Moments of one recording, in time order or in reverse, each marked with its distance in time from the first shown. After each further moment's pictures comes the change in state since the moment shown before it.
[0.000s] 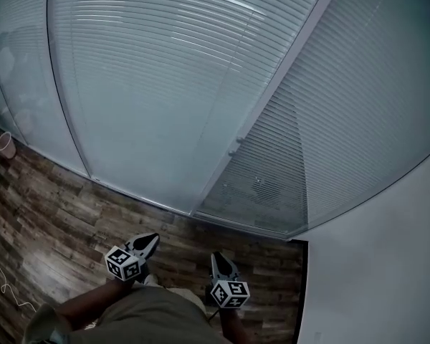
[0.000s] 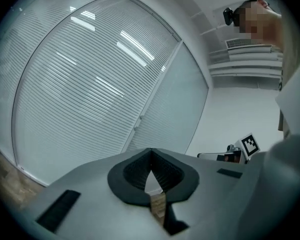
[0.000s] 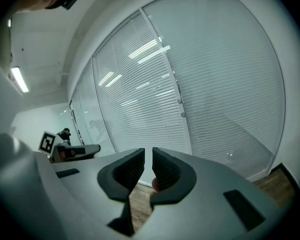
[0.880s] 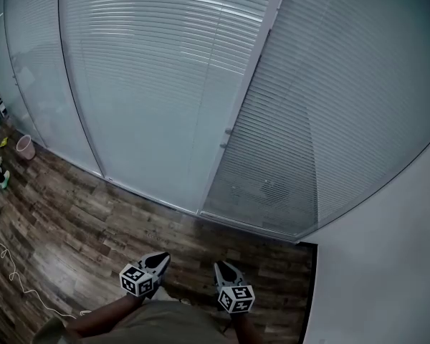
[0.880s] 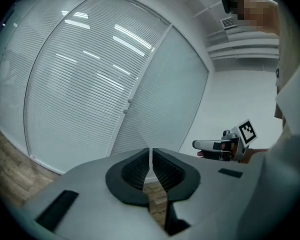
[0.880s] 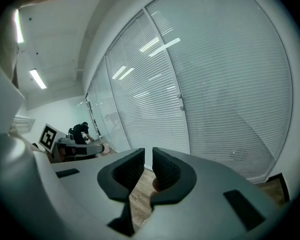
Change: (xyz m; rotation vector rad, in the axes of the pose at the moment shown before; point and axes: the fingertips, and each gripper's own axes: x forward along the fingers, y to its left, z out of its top) left arm 0.008 -0.163 -0.109 0.027 0.100 0.116; right arm -0.125 -0.081 -0.031 -0.073 0.109 0.162
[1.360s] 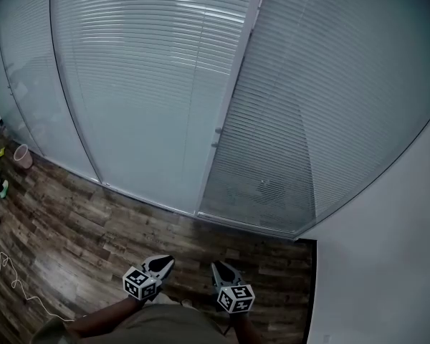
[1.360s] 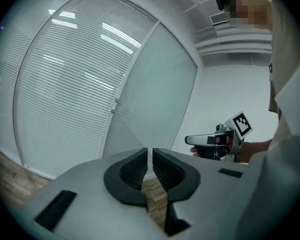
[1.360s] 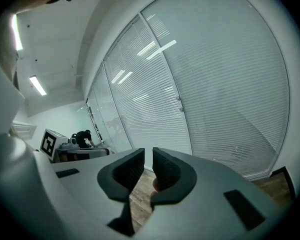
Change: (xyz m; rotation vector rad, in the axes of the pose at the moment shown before) left arm 0.008 -0.049 -0.002 0.092 0.034 -0.077; right arm -0.027 0.001 0.007 0.040 -0.023 0.013
